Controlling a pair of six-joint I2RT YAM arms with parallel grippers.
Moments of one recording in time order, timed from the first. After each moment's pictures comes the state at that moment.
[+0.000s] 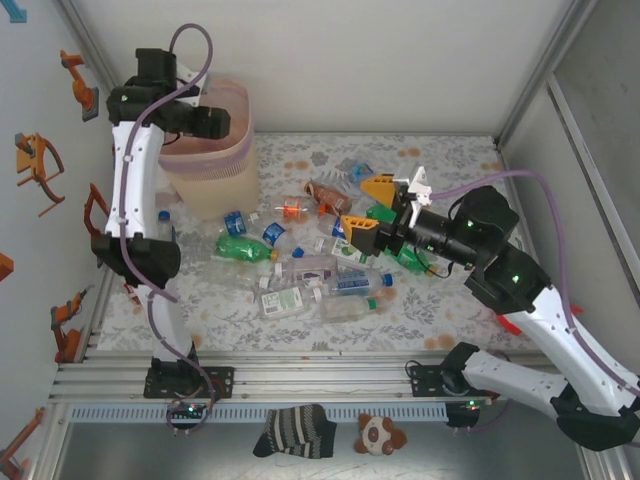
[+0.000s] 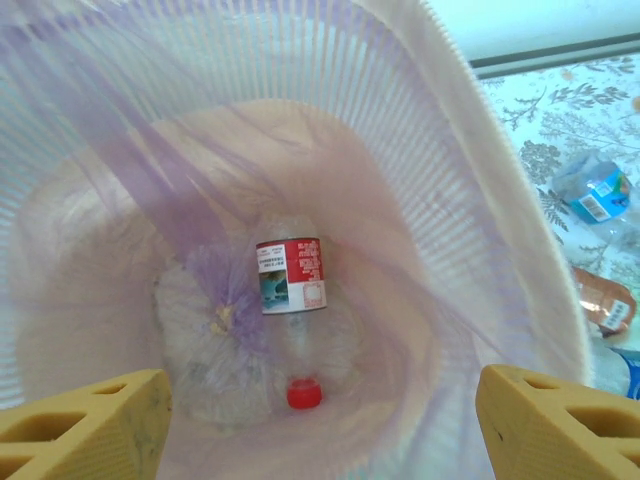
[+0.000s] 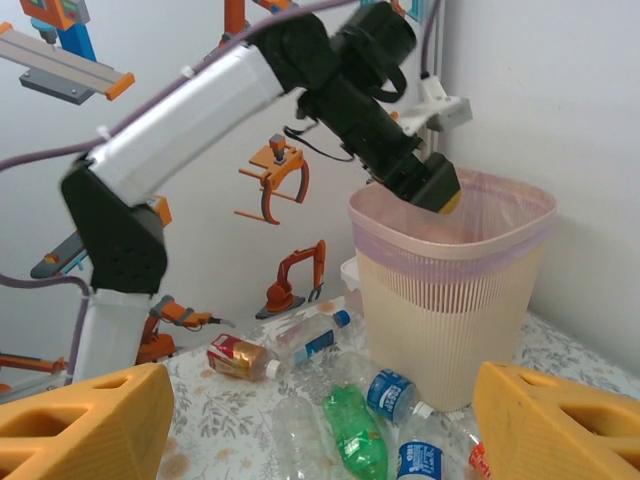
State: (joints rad) left arm -0.14 1.99 2.49 -1.33 0.14 0.10; right arm 0.78 0.90 1.22 -0.31 -0.37 0.07
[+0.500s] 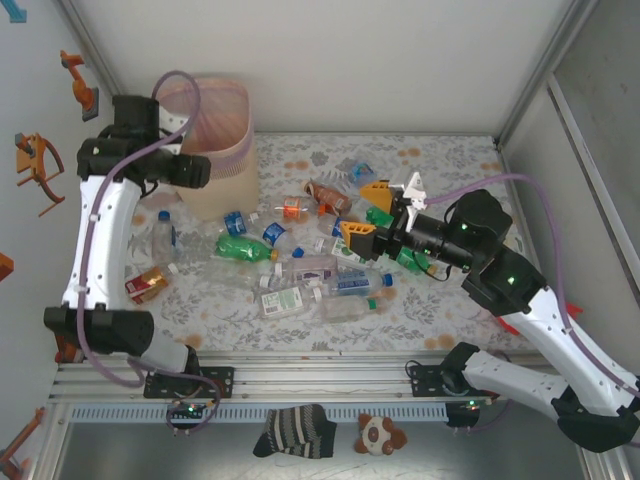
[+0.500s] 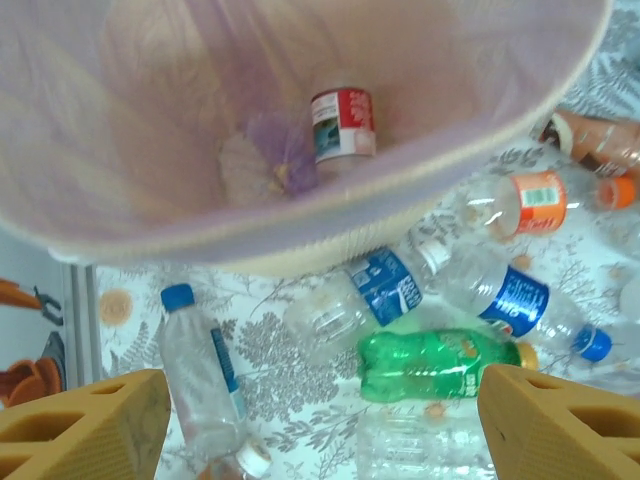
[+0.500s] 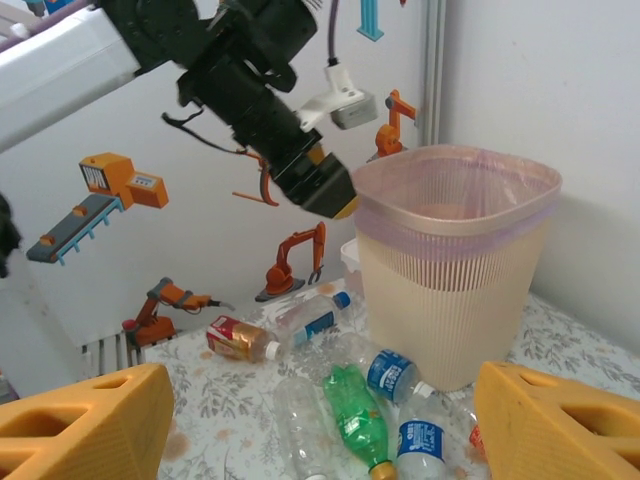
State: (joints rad) left arm -0.14 1.48 1.83 -1.25 -0.02 0.15; right arm 0.78 0.89 1.18 -0.31 -0.38 0.06
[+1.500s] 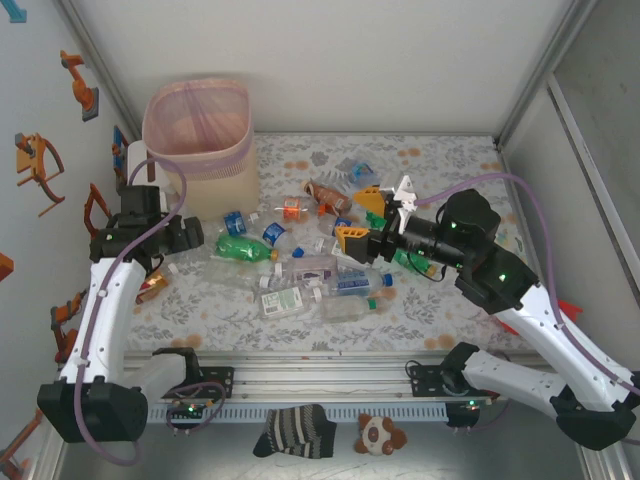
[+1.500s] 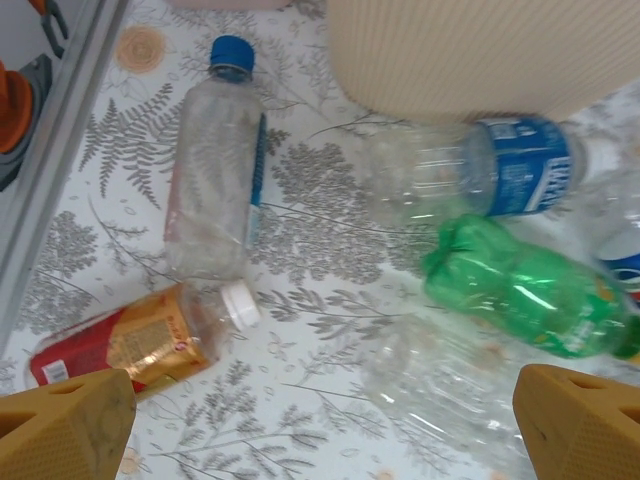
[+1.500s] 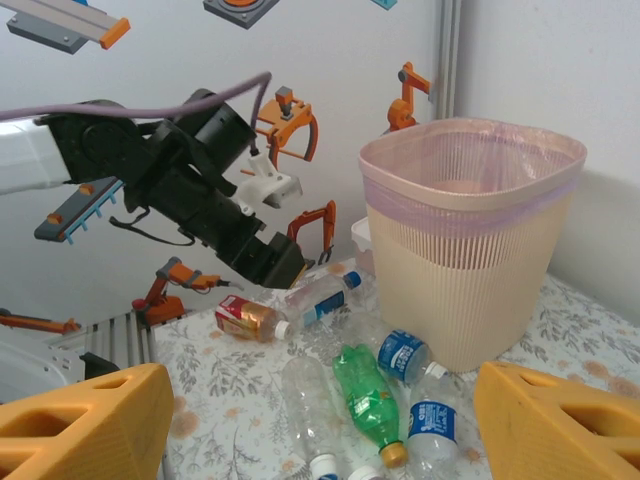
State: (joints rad) left arm -0.02 1.07 1.05 -0.96 -0.14 -0.18; right arm 0.78 0.91 1.14 -0.31 -0.40 0.06
